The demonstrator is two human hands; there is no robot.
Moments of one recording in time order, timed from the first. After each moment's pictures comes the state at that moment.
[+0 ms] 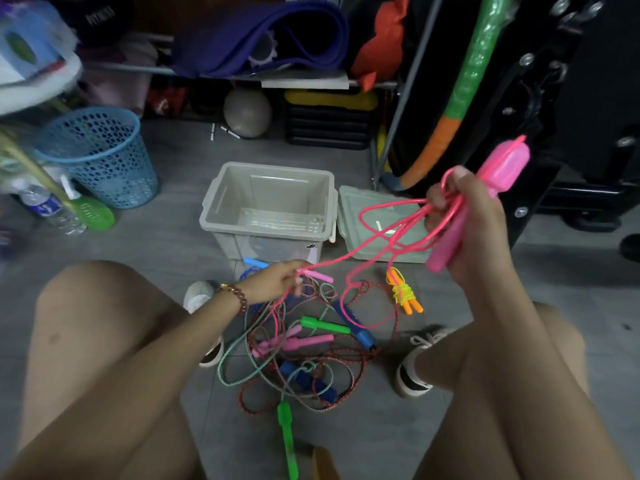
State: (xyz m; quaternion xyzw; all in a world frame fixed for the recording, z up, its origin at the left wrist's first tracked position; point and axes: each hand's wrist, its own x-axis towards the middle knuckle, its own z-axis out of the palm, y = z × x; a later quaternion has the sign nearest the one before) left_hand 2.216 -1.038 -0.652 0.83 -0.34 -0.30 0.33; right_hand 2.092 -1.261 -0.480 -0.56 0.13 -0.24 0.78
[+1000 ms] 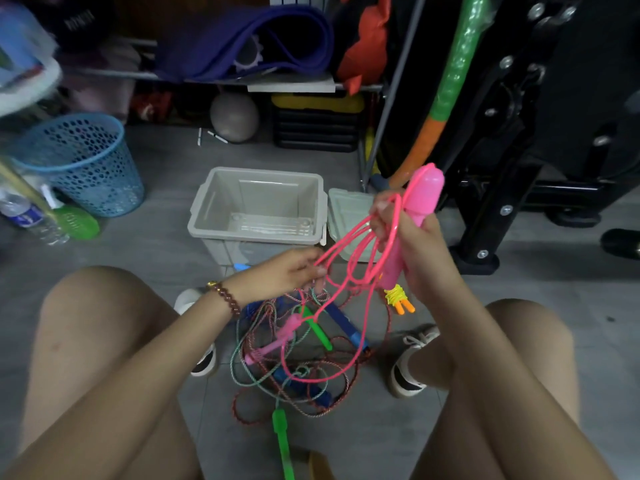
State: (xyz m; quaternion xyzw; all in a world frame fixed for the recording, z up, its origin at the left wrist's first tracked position) left_hand 2.193 -1.064 -0.586 0.73 -0.41 -0.32 0.45; right_hand 2.096 -1.234 -0.506 -0.65 0.11 -0.17 0.73
